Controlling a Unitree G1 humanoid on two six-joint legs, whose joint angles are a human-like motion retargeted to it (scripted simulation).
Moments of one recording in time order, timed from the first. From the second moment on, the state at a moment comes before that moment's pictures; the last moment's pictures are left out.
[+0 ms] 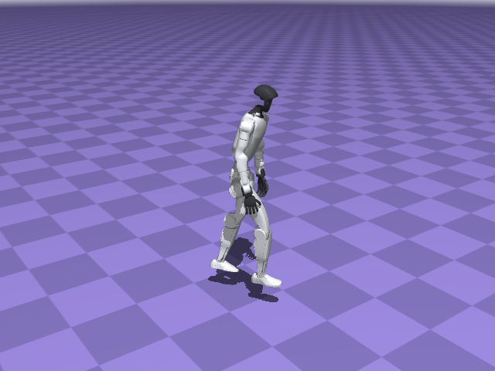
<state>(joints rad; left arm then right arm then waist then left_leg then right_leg) -0.10 0.19 -0.34 1.23 0.05 -0.08 0.02 -0.16 -0.23 0.40 1.13 -0.05 -0.09 0.03 -0.12 -0.05 0.22 0.09 -0.21 -0.07 0.05 -0.21 0.00 -0.67 -0.14 -0.13 0.58 -0.08 0.14</state>
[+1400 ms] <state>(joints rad) -0.09 0.21 -0.32 1.20 0.07 0.01 -0.02 -0.12 -0.25 0.39 1.22 -0.17 -0.04 0.20 -0.07 -0.08 0.16 -0.15 -0.19 0.00 0.22 -0.07 0.00 -0.63 -0.25 -0.07 1.94 -0.42 -0.05</state>
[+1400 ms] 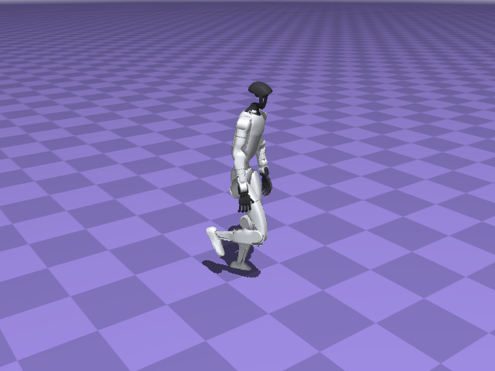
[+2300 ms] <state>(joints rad) 0.00 0.23 -0.24 1.24 0.17 -0.05 -0.03 -0.19 -0.34 0.41 1.03 -0.04 -0.07 0.14 0.00 -0.06 0.17 -0.64 -0.06 0.02 1.72 -0.28 -0.11 -0.36 0.02 -0.12 0.59 -0.38 -0.05</state>
